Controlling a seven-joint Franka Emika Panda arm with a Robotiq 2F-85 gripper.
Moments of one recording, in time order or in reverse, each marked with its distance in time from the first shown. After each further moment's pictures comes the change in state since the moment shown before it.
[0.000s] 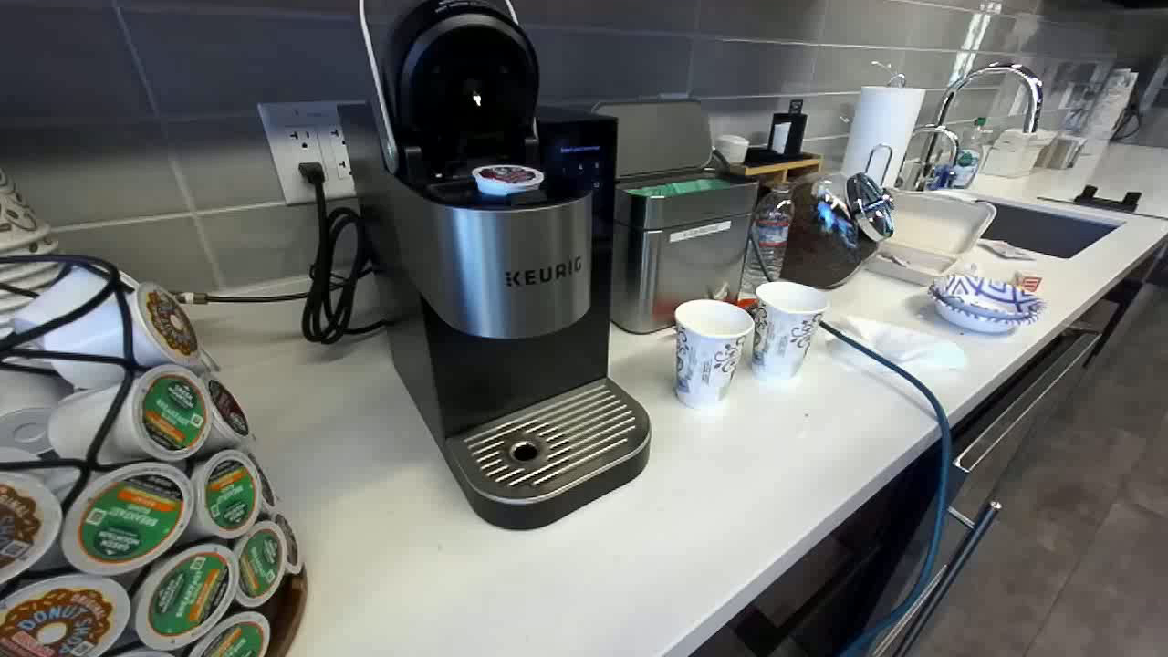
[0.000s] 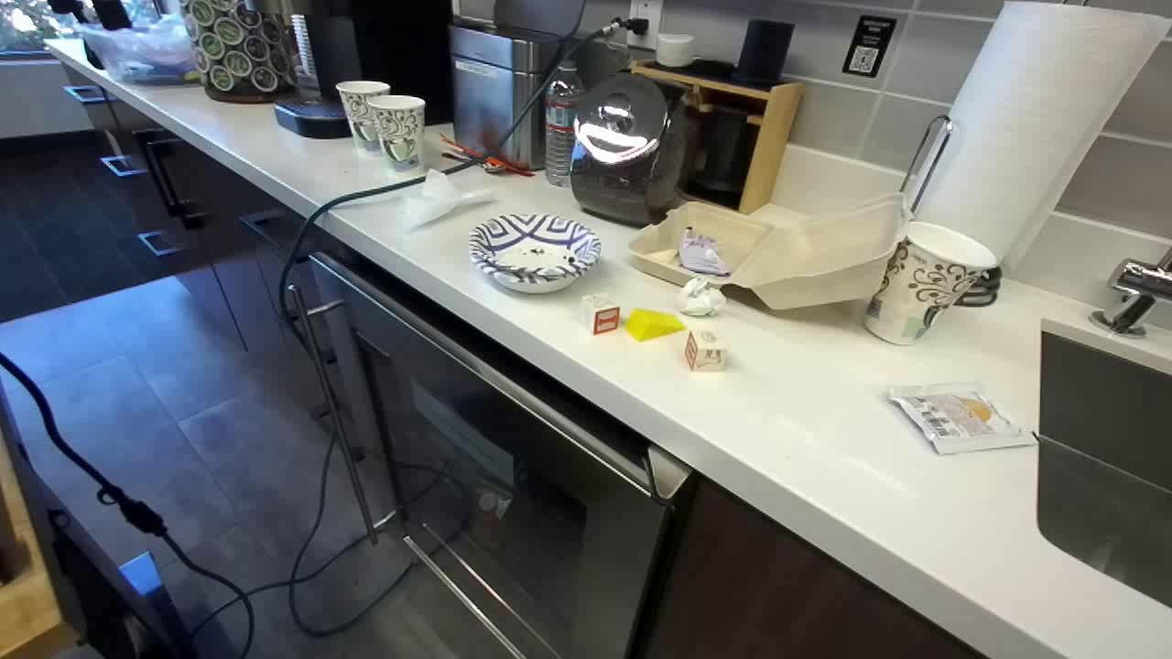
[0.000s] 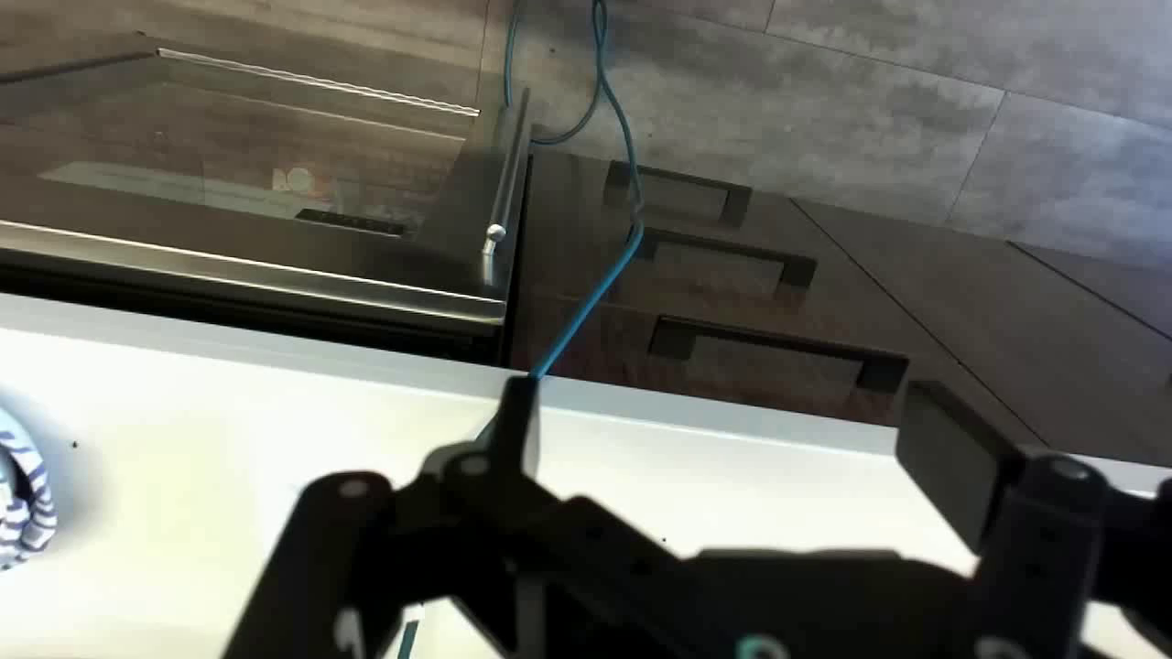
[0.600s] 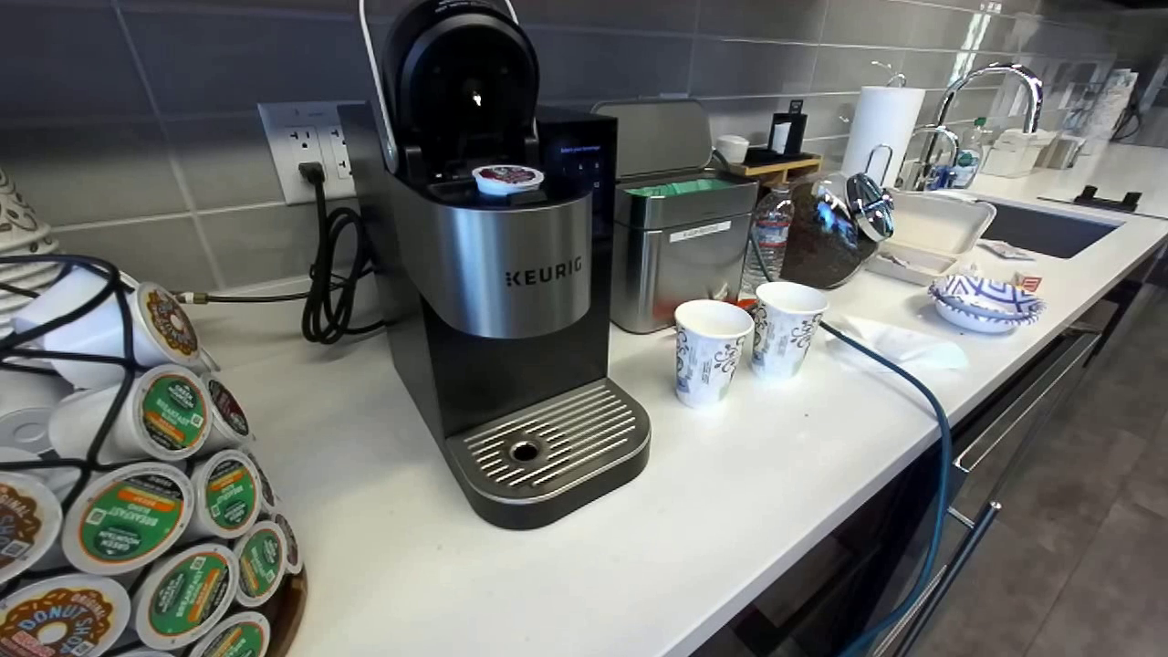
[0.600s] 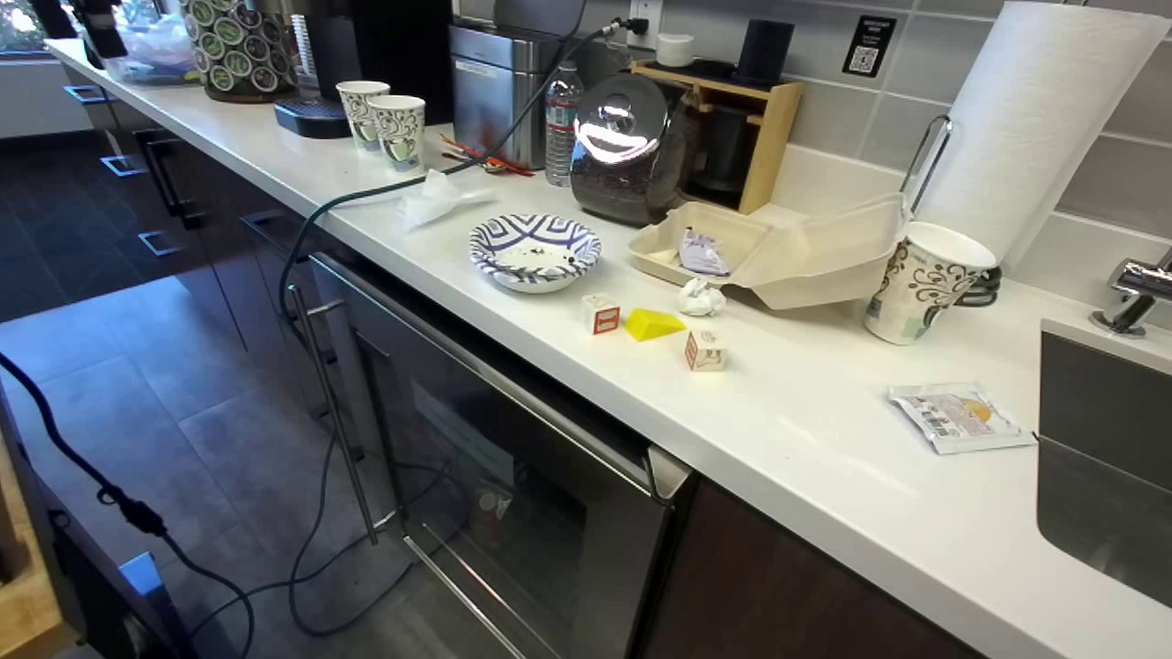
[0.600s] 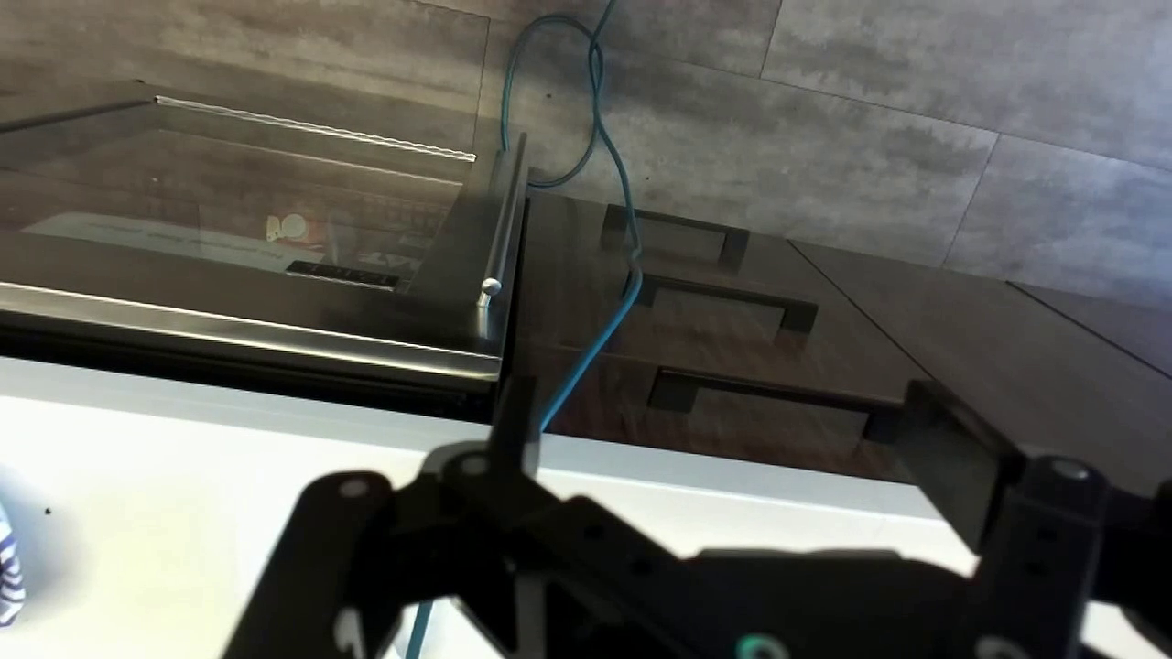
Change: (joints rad) arm 0.000 0.013 0.000 -0.034 0.000 -0.002 0.000
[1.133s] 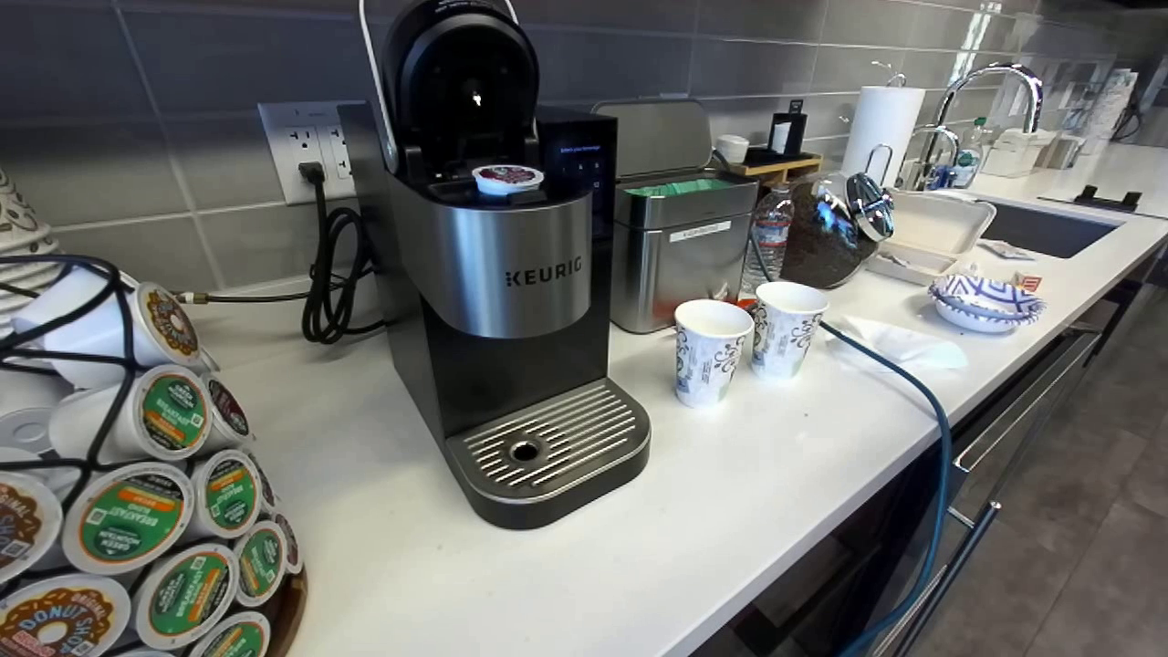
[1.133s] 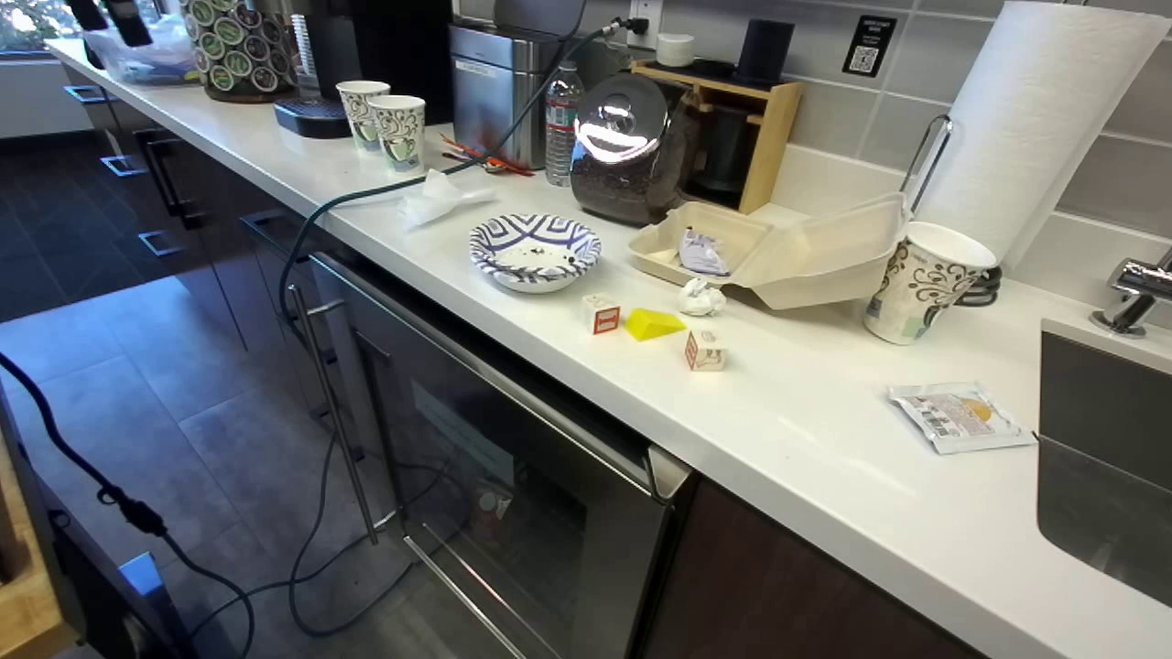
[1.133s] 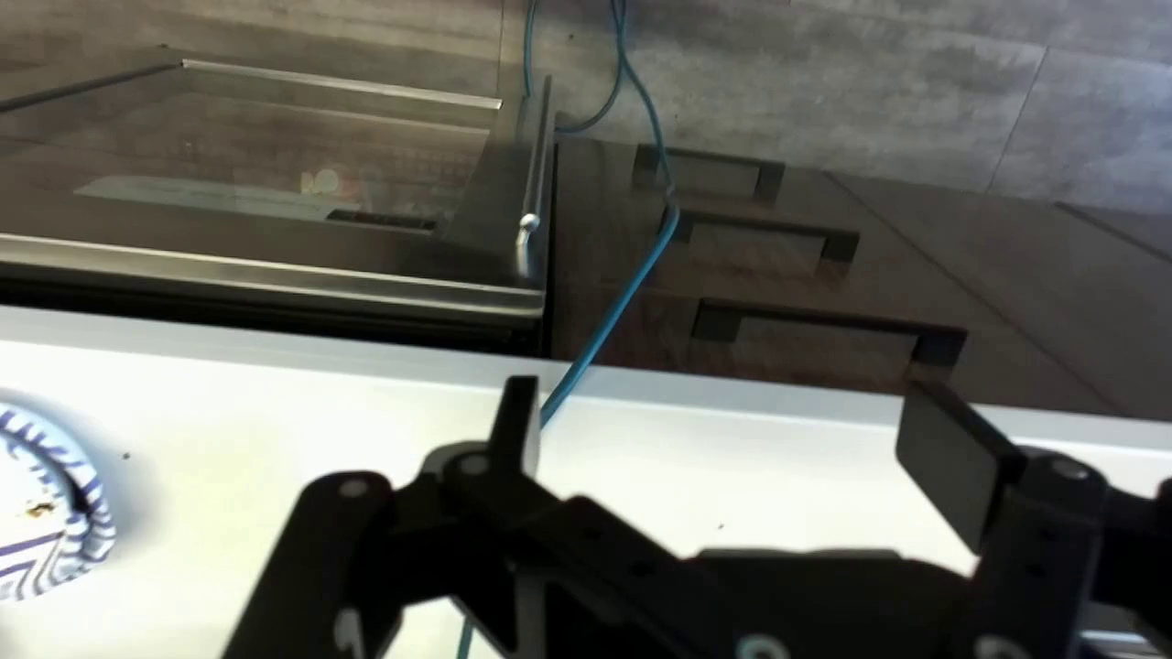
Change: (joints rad) arm -0.035 0.027 0.004 0.015 -0.020 0.089 0.041
